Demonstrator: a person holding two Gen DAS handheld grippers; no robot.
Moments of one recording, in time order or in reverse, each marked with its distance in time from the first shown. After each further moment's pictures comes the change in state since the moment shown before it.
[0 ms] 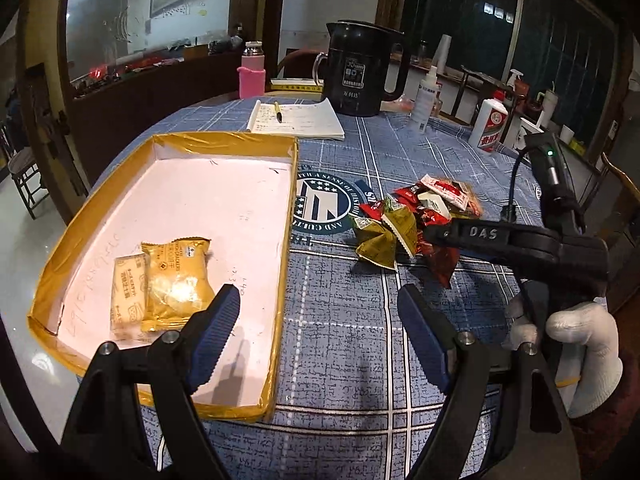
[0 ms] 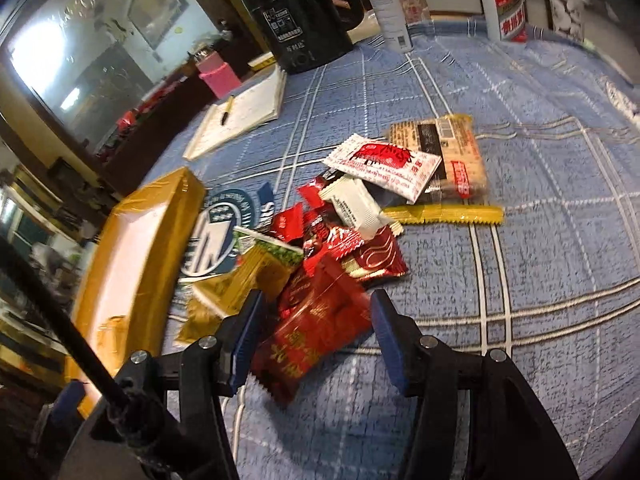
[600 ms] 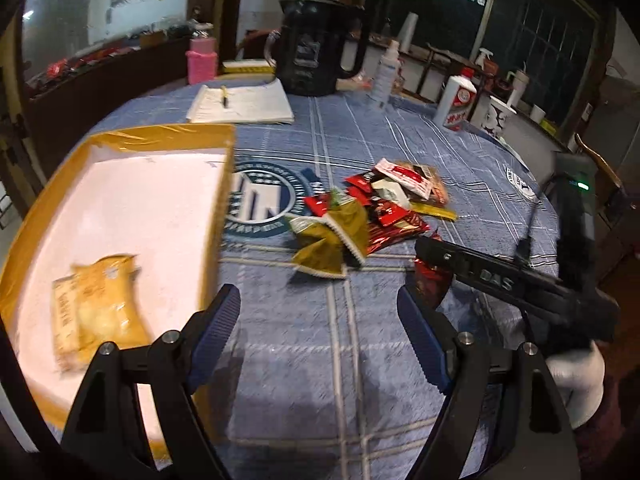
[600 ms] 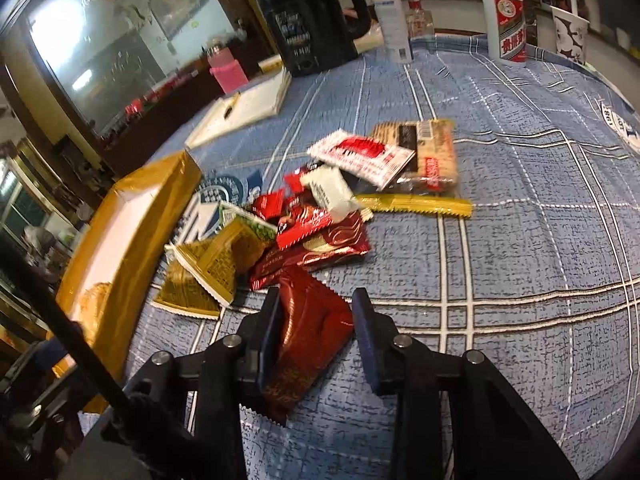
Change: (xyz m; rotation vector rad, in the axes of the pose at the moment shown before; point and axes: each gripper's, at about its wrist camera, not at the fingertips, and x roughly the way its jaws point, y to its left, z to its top) left arm 0.035 -0.033 0.022 0.056 0.089 -0.141; right arm -0.023 -0.026 -0.016 -0.059 -0.086 0.069
